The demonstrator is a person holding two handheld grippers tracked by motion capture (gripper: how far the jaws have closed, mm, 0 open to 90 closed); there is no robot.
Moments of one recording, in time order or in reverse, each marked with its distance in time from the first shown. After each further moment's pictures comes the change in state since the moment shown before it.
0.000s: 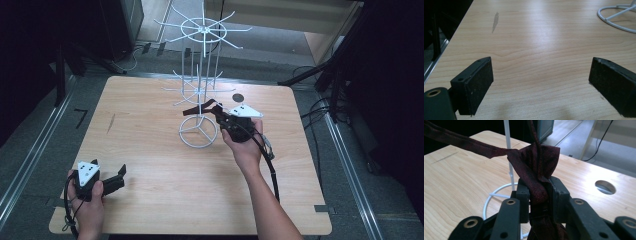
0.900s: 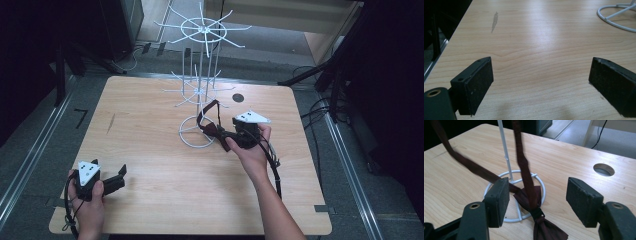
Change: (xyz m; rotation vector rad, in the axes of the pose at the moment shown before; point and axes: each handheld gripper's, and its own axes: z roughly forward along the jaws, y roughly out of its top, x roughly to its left) left arm -0.001 0.000 0.001 0.000 -0.001 0.002; right arm -0.009 -0.019 -0.014 0.046 0.000 0.053
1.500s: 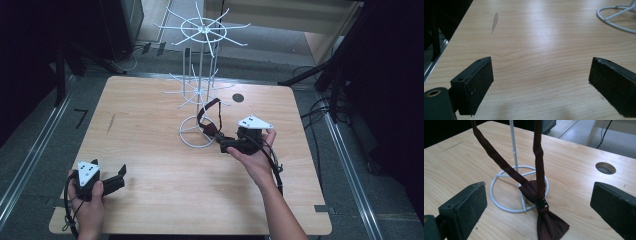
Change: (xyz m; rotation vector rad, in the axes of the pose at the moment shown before) left arm 0.000 0.000 -0.001 -0.004 -0.002 -0.001; right arm 0.003 -0.008 -0.018 -0.003 0.023 -0.022
